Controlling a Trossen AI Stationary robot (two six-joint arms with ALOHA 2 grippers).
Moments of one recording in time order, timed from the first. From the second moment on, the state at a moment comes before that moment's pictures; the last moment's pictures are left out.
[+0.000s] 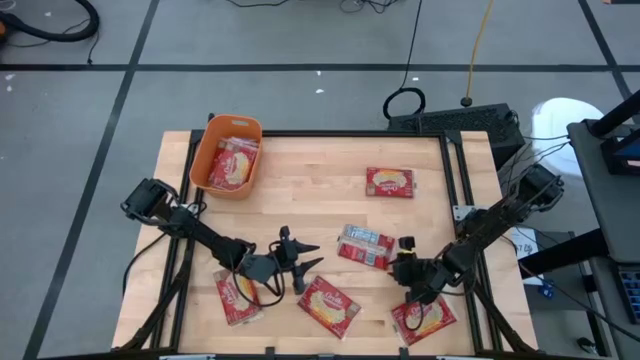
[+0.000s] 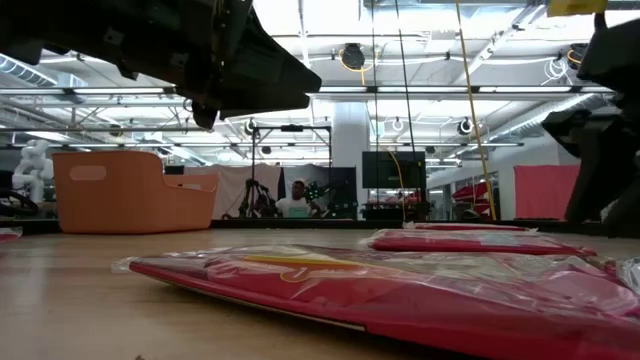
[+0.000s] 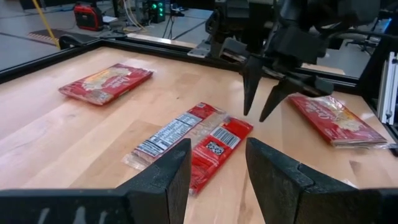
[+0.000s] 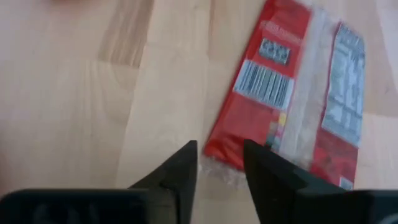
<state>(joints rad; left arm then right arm) -0.48 1.77 0.73 0.76 -0.71 -0.30 0.75 1.42 0.52 -0.20 0.52 0.46</state>
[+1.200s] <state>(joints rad) -0.46 1.77 0.73 0.72 -0.71 -0.29 0.66 1.51 0.51 -0.09 0.55 0.46</state>
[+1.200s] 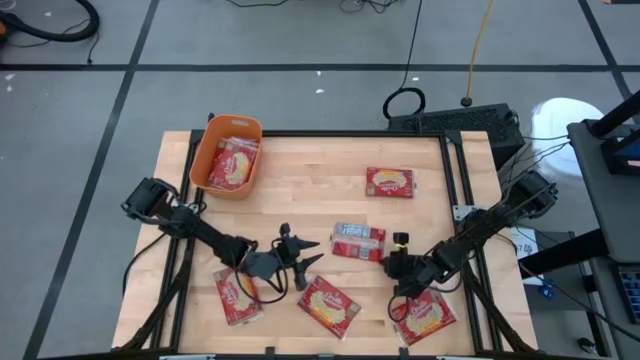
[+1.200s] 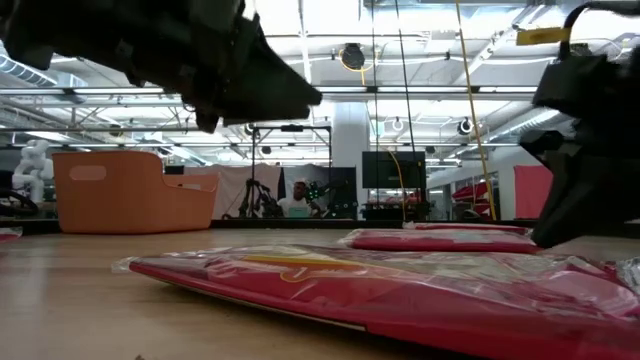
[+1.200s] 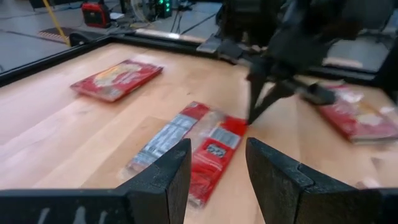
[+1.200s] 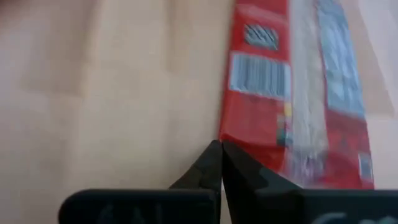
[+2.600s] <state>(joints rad) -0.17 2.02 0.92 0.50 -0.44 -0.22 0.70 1.50 0.48 -0.13 0.63 -0.19</state>
